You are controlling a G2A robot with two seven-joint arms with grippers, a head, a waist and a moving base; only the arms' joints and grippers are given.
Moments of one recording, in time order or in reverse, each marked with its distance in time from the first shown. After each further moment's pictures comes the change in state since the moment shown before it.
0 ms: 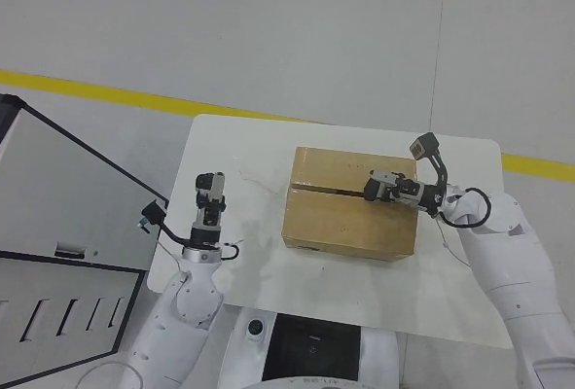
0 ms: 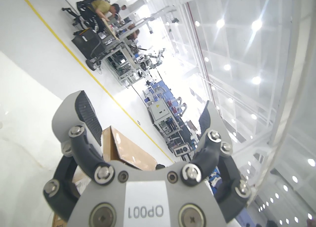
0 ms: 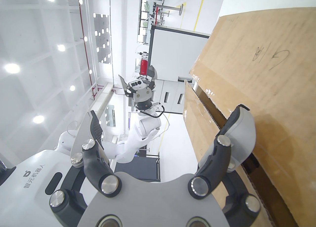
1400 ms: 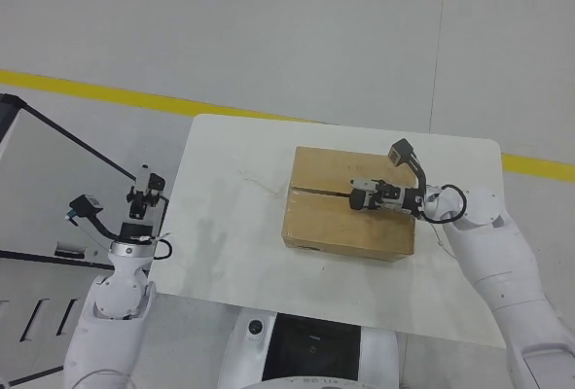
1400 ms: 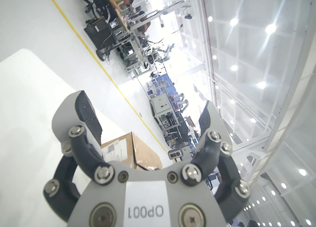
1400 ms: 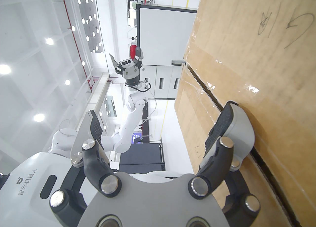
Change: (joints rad) left arm 0.088 0.067 -0.348 -0.017 -0.501 -0.046 -0.393; right arm 0.058 -0.033 -0.090 0.076 -0.045 0.030 0.015
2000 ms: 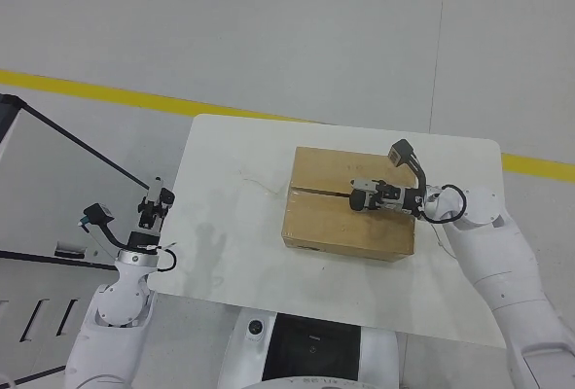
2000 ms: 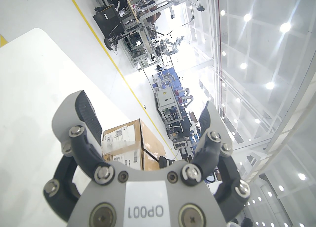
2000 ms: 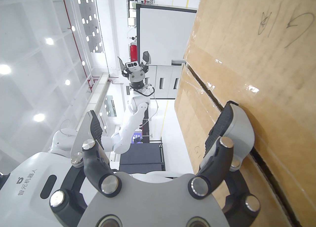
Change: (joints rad) left arm 0.050 0.009 -0.004 0.023 -0.049 0.052 -0.104; right arm 0.015 -0.001 -0.008 0.023 0.004 0.007 0.037
